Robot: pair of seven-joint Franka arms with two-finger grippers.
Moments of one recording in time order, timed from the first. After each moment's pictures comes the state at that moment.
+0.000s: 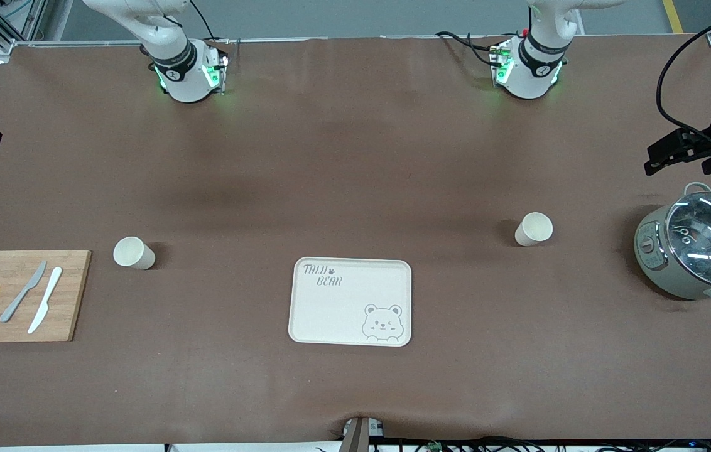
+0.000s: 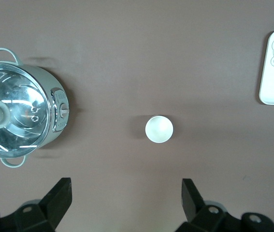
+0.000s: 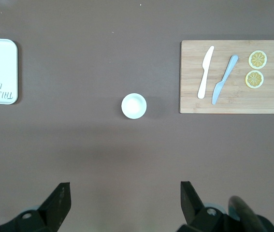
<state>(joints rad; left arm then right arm) 0.00 0.02 -0.03 -1.55 -0.01 1.55 -0.03 -0.06 -0.07 -0.08 -1.53 0.03 1.48 -0.16</state>
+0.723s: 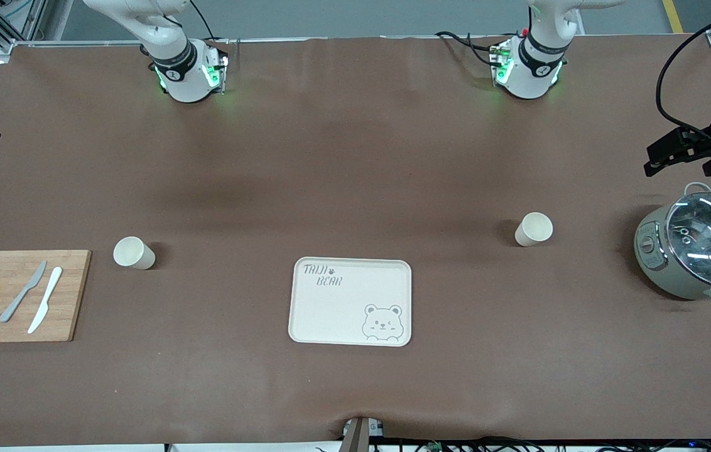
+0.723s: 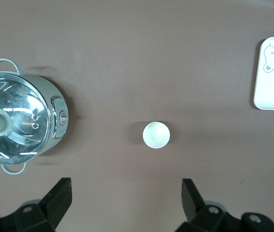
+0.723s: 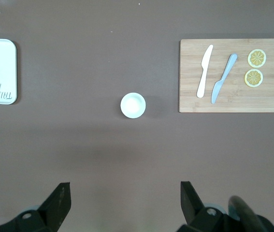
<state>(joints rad) 0.00 0.02 -0.04 -1.52 -0.01 1.56 -0.03 -0.06 -0.07 -0.09 -1.53 0.03 1.48 -0.16</state>
